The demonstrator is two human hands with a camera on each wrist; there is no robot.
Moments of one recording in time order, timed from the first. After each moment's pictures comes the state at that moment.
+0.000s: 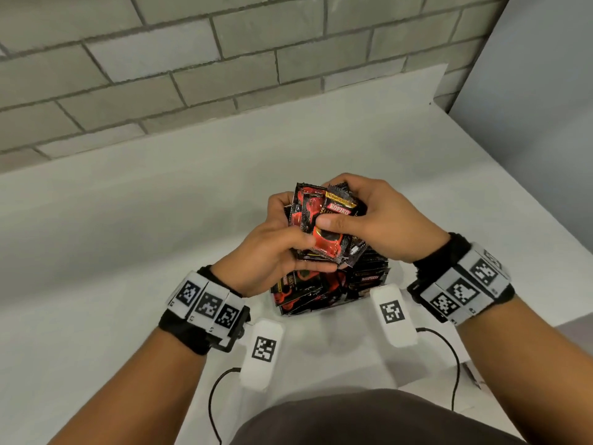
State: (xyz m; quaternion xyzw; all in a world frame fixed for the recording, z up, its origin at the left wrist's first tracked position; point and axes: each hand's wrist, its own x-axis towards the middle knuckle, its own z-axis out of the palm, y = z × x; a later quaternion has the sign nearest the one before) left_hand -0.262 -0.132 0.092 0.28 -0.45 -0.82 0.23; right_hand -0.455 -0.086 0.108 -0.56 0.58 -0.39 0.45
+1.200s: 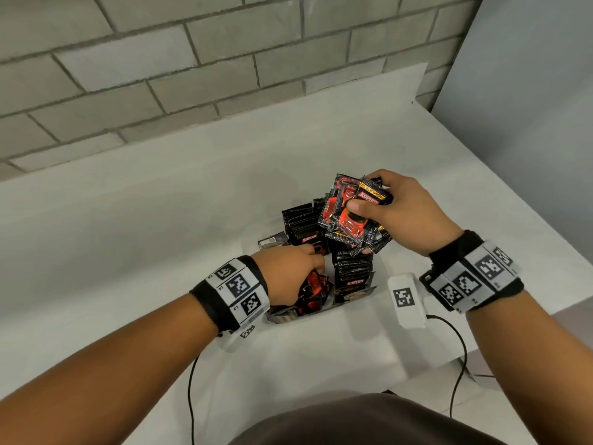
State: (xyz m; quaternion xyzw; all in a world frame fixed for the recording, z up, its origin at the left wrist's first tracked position) left_hand -0.297 -0.153 0.045 0.24 -0.92 -0.16 -0.26; right_hand -0.511 -0.082 0.085 -0.48 0.70 -0.40 0.34
